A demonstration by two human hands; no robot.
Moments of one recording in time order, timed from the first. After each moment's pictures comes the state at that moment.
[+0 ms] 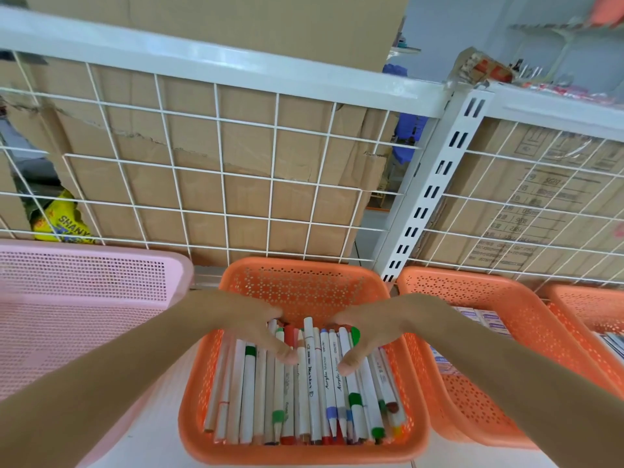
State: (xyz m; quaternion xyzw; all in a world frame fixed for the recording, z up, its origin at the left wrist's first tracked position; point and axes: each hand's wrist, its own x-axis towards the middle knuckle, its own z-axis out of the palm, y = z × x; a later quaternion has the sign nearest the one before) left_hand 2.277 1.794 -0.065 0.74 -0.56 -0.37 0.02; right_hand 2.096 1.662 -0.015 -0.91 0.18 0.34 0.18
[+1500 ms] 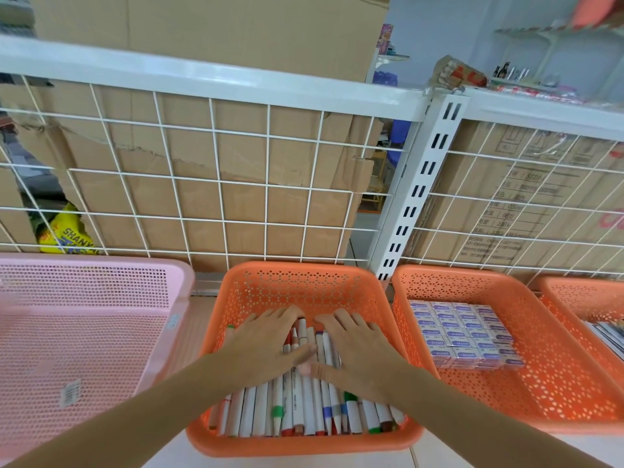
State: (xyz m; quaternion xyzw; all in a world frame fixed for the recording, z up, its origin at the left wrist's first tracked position) left_hand 2.225 1.815 -0.070 0.78 -0.60 -0.12 0.12; right_hand 2.076 1.708 -0.059 -0.97 0.22 0.08 0.10
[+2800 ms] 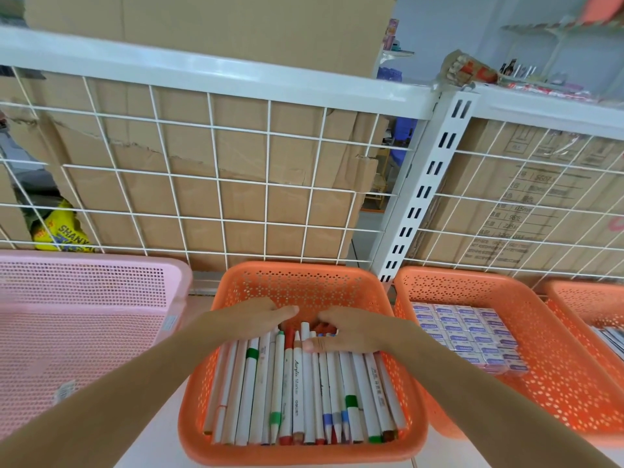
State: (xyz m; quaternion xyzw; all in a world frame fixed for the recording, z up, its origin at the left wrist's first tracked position) left_hand 2.273 1.777 -0.074 0.78 -0.49 -0.36 0.15; right_hand 2.114 1.657 -0.051 -0.93 0.16 0.21 0.24
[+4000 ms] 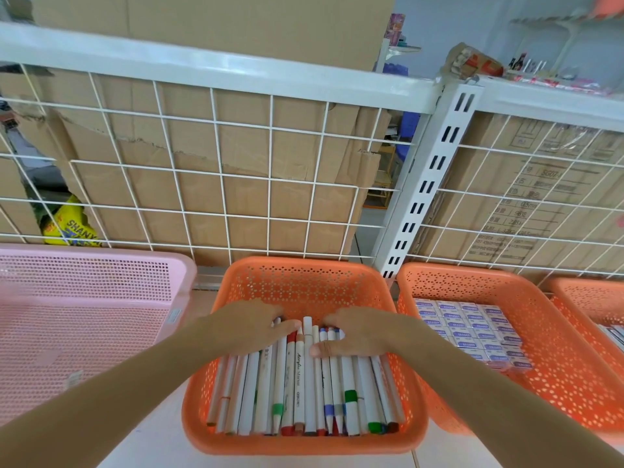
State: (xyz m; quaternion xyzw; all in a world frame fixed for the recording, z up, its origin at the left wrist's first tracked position) left_hand 2.256 1.805 -0.060 0.78 -0.59 -0.19 0.04; right_hand 2.104 1.664 -0.046 -0.94 0.15 0.23 0.20
